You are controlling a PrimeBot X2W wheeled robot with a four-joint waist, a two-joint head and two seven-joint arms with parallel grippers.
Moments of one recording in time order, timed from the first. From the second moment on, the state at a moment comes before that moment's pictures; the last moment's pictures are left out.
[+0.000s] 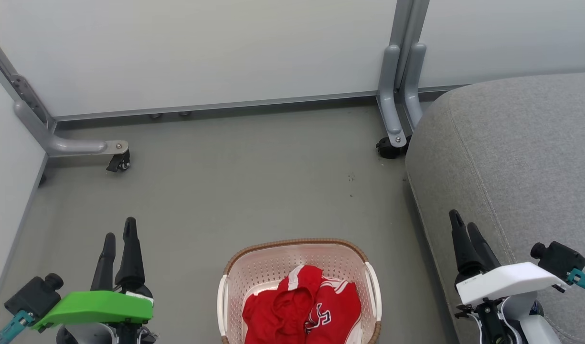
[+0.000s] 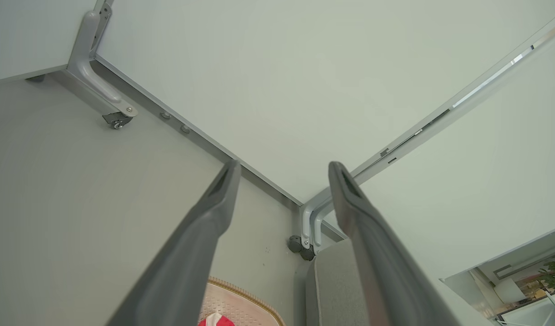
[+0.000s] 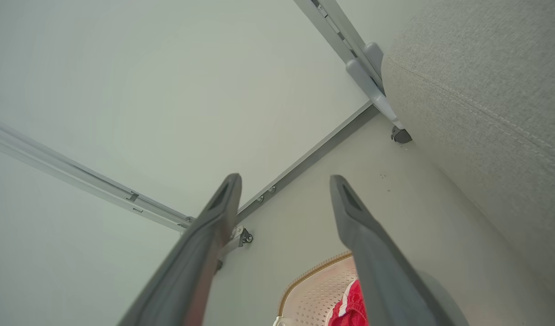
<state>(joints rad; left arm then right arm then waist) -0.03 0.04 0.05 0.16 -0.86 -0.13 -0.07 -0.04 -0.06 0.03 0.21 0.86 0.13 -0.07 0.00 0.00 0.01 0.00</state>
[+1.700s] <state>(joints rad) -0.01 0.04 -0.03 0.14 -0.28 -0.13 -0.21 -0.04 -0.10 0.16 0.16 0.36 0.13 -0.20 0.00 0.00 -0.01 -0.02</state>
